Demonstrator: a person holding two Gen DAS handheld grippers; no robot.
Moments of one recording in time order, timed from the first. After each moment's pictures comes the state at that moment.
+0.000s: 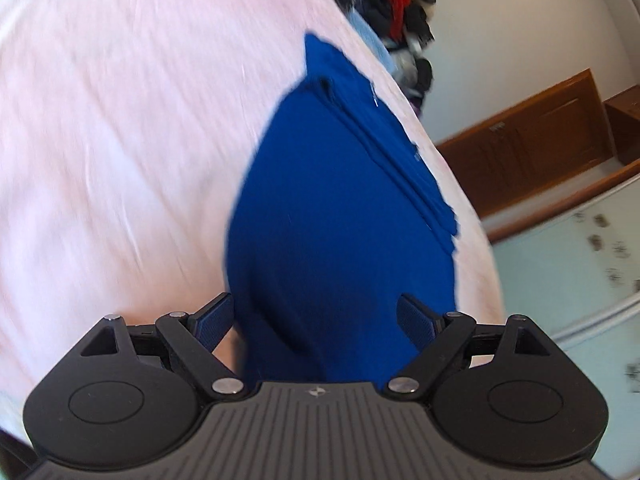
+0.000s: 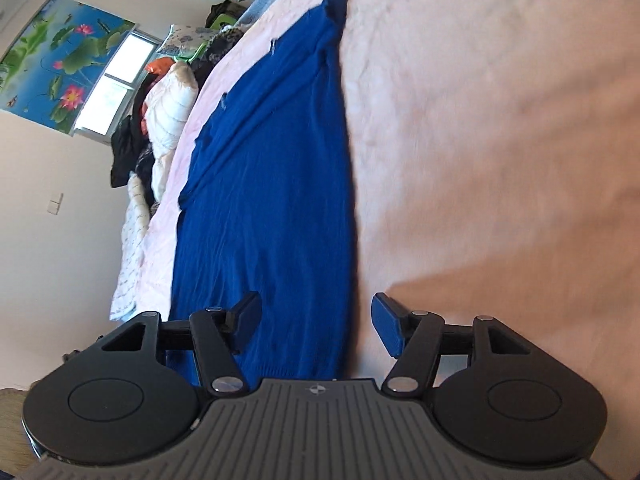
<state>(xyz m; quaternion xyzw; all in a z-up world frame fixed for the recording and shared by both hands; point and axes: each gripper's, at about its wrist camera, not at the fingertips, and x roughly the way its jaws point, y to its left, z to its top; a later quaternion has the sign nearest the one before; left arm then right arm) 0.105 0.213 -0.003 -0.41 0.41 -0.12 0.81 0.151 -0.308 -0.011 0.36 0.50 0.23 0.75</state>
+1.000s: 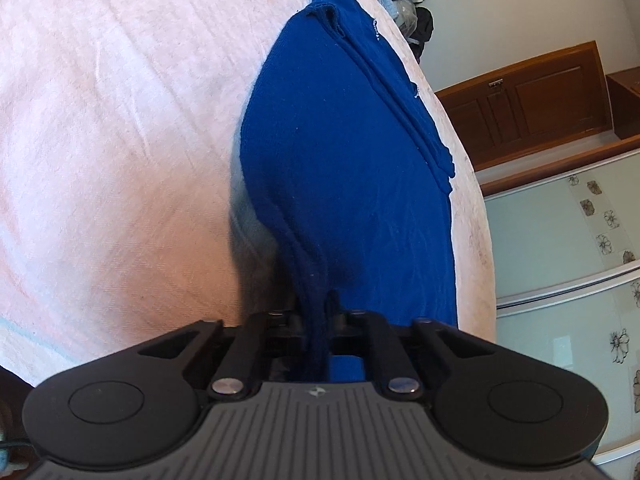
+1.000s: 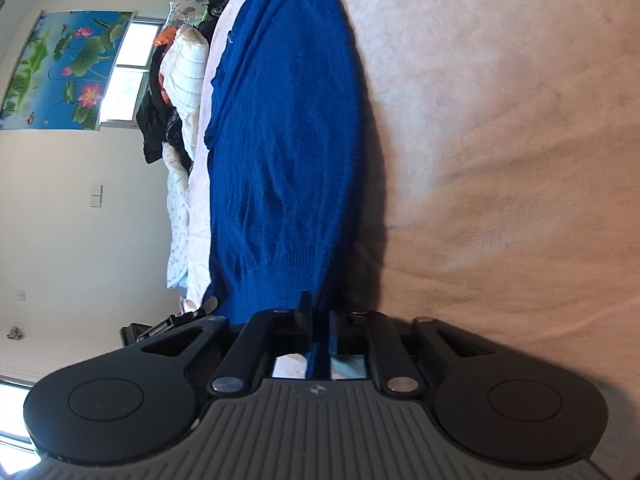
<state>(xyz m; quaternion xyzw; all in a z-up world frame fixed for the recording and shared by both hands) 0.090 0.202 -0.017 -0.40 0.47 -0.15 0.78 0.113 -0.293 -0.040 0.44 0.52 0.28 0.68</state>
